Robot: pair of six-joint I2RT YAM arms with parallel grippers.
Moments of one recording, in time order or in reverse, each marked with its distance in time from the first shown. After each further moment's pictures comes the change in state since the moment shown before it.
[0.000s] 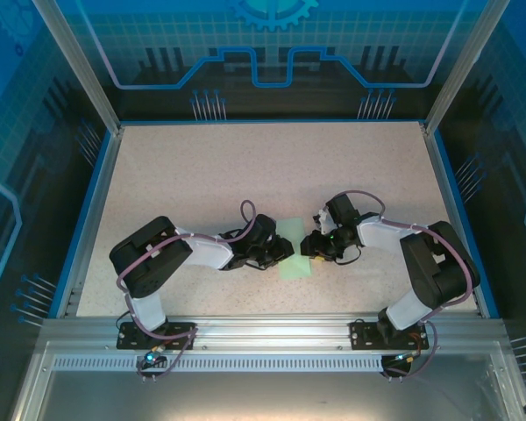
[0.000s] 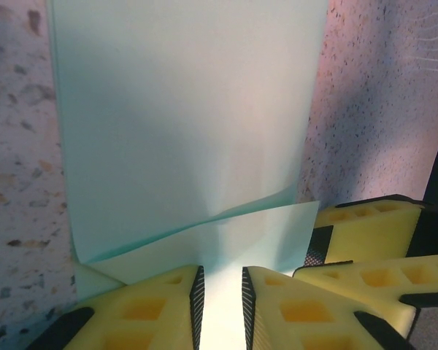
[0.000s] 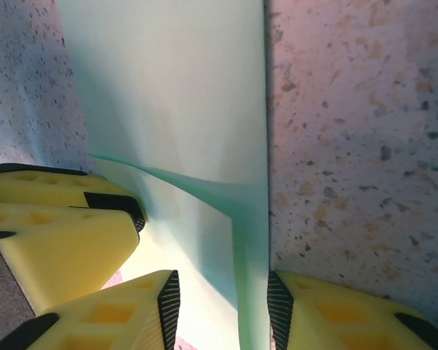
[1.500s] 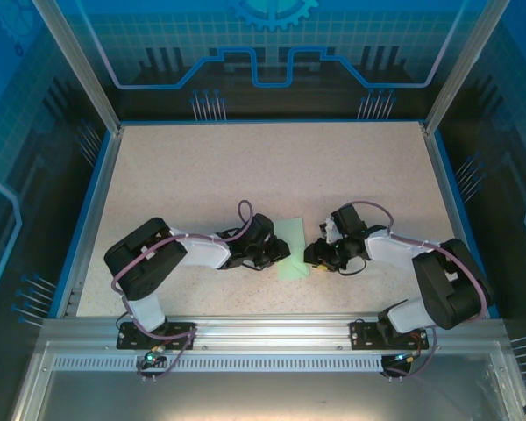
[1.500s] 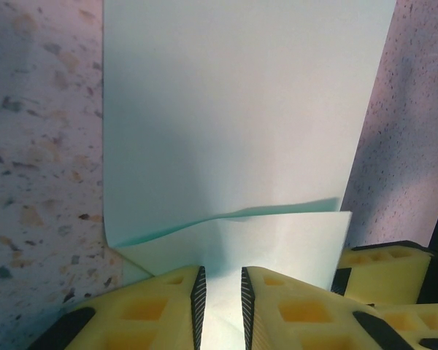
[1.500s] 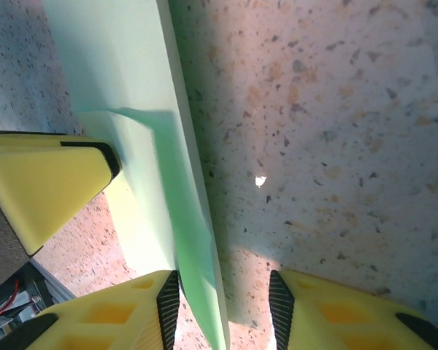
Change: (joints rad) left arm 0.011 -0.034 -0.003 -0.082 -0.004 0.027; right arm 0.015 -0.138 -0.134 0.040 -0.009 0.141
